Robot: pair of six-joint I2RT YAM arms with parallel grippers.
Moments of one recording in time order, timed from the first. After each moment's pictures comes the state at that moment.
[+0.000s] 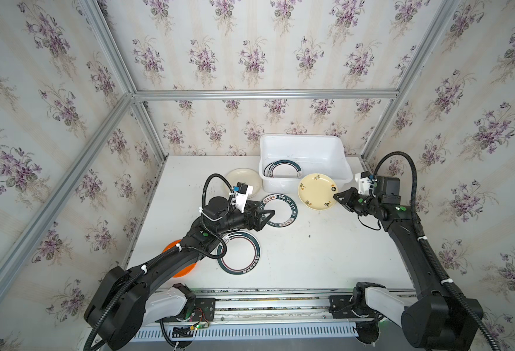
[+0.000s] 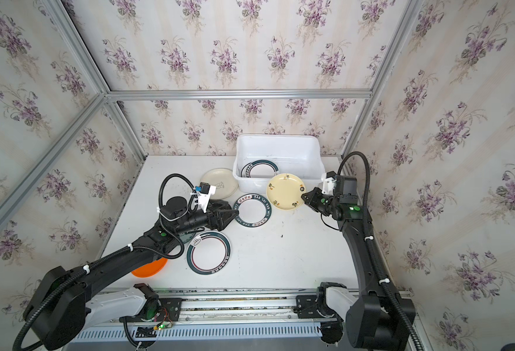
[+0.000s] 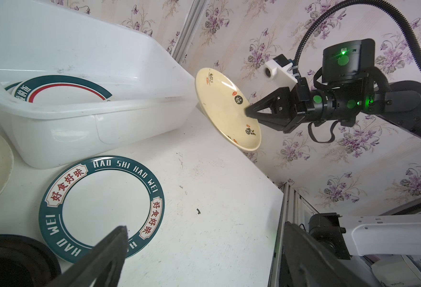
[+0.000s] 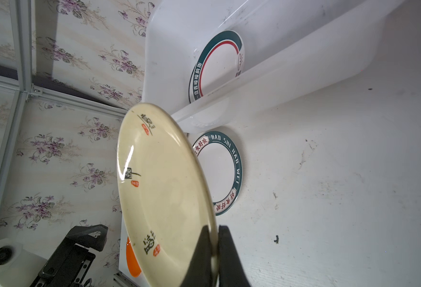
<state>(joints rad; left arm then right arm) -0.56 1.19 0.63 0.38 0.49 -0.44 -0.10 1.13 0.99 -0.60 -0.57 0.54</state>
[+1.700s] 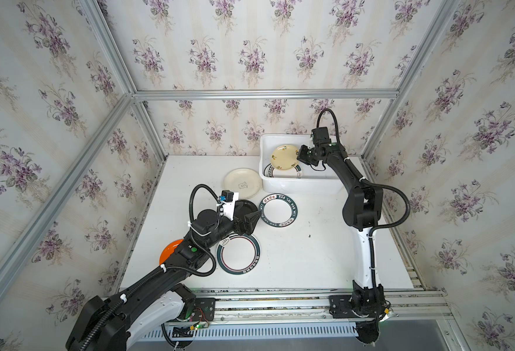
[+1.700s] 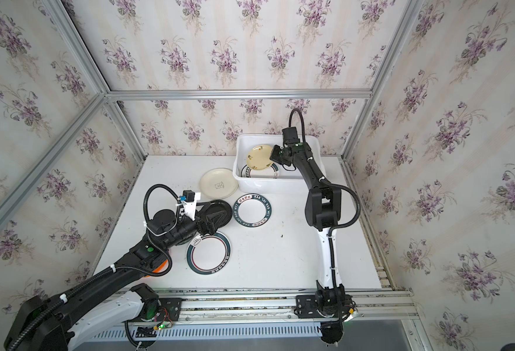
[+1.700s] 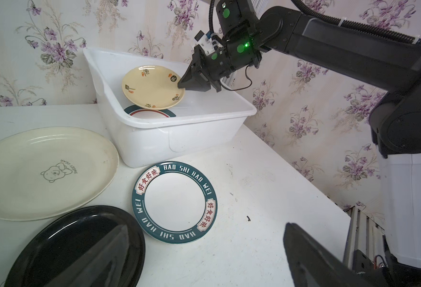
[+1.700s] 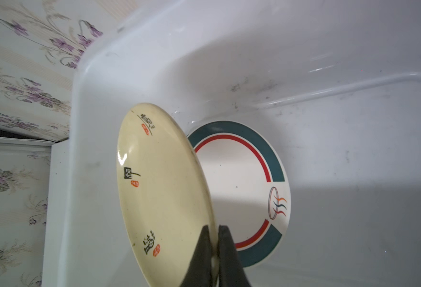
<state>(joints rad) -0.57 0.96 0.50 0.30 0.18 -0.30 0.17 2.39 2.31 -0.80 -0.21 0.52</state>
